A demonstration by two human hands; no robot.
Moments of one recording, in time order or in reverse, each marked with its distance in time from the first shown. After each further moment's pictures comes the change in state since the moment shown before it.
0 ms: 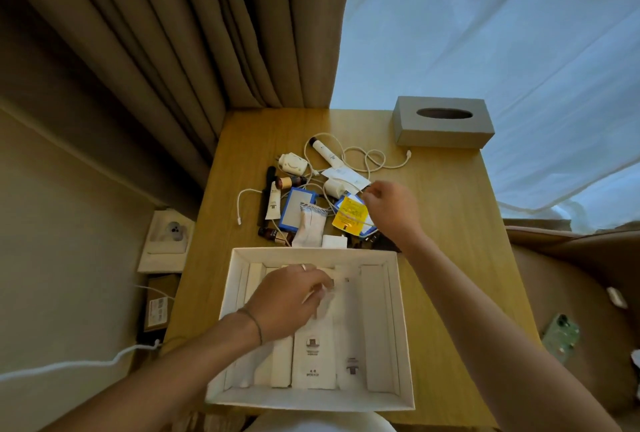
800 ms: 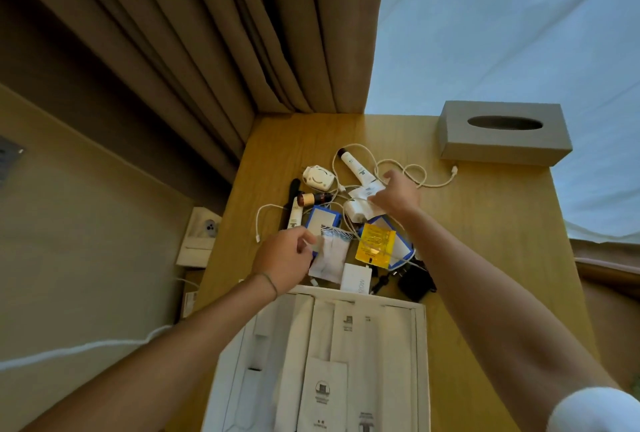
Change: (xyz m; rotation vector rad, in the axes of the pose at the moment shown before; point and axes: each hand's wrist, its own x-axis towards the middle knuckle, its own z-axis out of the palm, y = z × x) left_hand 0.096 -0.058 -0.032 -0.159 0.208 -0.578; right_hand 0.154 0.015 0.071 -0.030 -0.162 0.088
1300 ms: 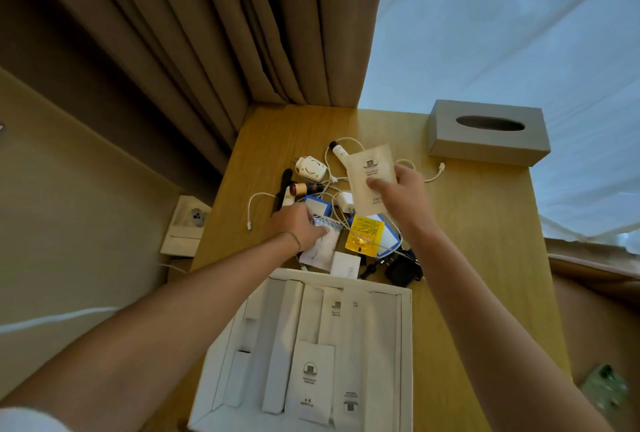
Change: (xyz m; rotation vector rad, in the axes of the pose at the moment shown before) left_hand 0.055 0.015 0.030 0.247 -0.021 -0.154; right_hand -0.107 -0.028 -0.057 0.684 0.022 -0.071
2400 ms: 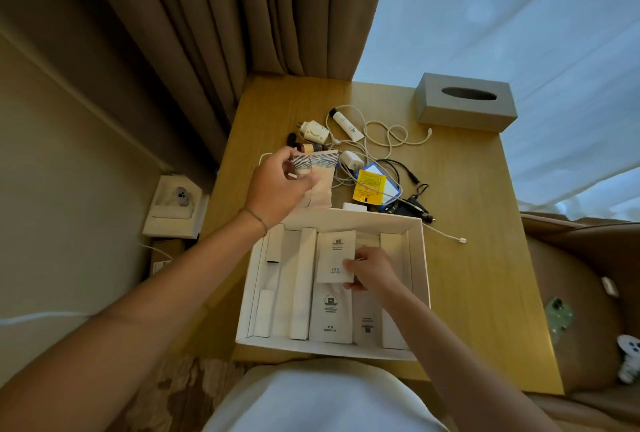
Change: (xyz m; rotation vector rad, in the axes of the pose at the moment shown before) left_hand -0.117 -0.057 -0.076 -0.704 0.158 0.360; right_hand -0.176 0.122 0.066 -0.205 -0.152 0.456
